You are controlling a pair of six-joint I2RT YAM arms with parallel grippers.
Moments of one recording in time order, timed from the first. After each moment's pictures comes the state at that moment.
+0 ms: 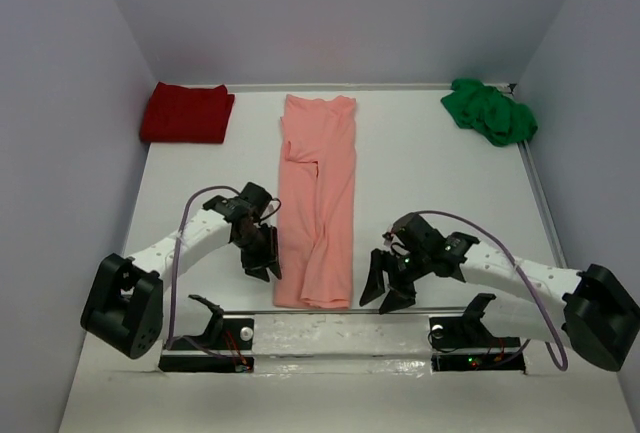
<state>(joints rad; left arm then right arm) -0.46 1.25 0.72 -0.90 0.29 -0.61 0.79 1.08 0.51 -0.50 -0.66 1.04</state>
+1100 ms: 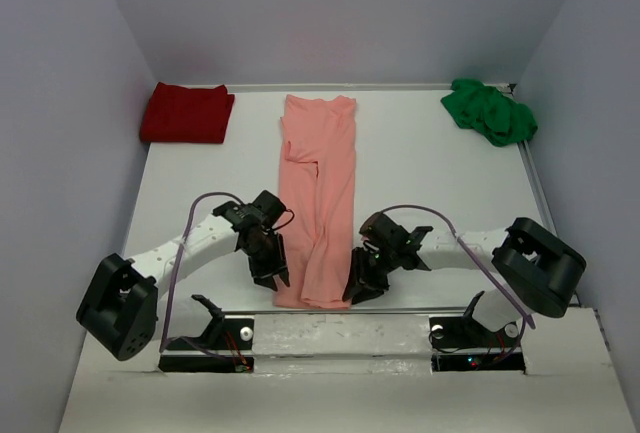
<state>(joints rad) -0.65 1.23 0.70 -0.91 0.27 -0.88 0.90 1.49 0.59 -0.19 -0.53 1.10</state>
